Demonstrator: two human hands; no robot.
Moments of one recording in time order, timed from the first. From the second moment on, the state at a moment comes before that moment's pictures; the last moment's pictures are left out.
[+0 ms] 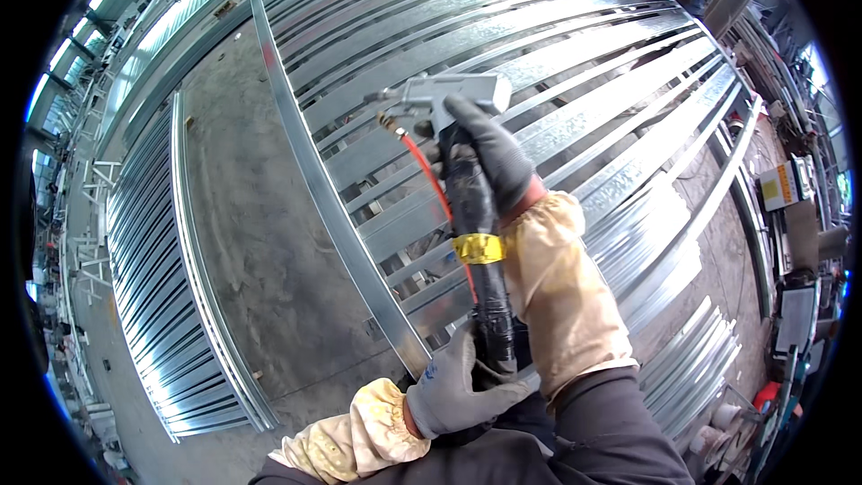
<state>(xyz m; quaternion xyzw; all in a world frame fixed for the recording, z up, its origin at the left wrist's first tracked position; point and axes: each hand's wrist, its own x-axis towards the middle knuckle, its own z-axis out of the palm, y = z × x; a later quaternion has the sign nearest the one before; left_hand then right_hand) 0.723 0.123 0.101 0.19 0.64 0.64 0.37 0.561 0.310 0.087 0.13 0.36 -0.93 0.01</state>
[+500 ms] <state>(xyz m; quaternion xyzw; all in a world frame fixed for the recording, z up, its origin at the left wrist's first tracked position) 0.703 0.130 0.024 0.02 0.49 0.78 0.40 0.504 0.278 0.026 0.11 0.40 -0.89 0.19</state>
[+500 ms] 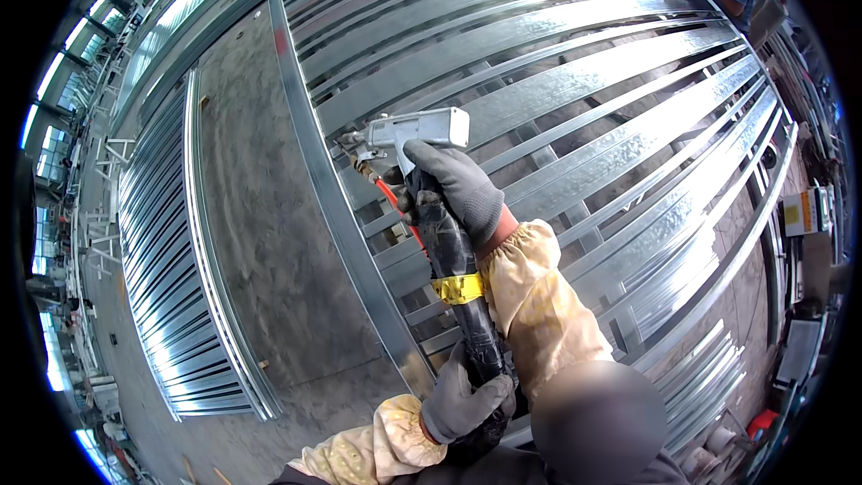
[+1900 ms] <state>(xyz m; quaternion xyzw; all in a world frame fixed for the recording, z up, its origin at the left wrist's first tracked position) 0.689 0.120 0.032 0.01 0.49 0.79 0.38 0.487 0.253 0.015 0.16 0.42 -0.88 0.18</state>
